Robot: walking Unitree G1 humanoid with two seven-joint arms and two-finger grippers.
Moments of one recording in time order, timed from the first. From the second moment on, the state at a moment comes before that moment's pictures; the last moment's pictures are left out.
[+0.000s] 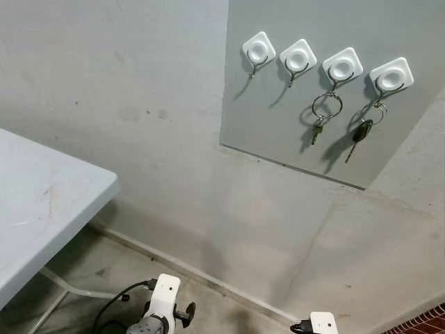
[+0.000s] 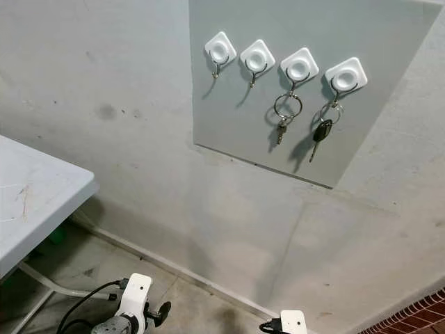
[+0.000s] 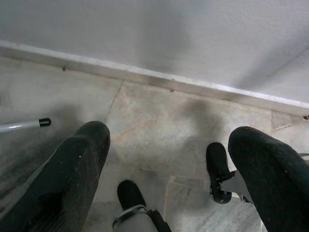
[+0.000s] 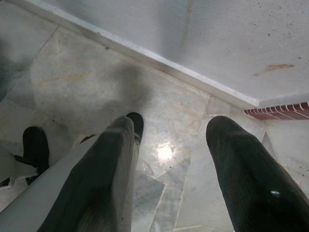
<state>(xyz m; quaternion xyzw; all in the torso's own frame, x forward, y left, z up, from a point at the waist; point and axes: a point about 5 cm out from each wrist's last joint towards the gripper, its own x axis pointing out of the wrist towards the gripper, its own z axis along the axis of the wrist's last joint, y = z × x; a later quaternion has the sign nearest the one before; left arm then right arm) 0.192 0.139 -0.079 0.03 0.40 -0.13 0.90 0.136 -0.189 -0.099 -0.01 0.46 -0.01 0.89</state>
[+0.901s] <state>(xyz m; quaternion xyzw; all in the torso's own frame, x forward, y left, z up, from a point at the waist) 0.186 0.139 -0.083 0.05 0.42 -0.13 0.89 0.138 -0.185 -0.100 -0.03 0.47 0.01 0.88</state>
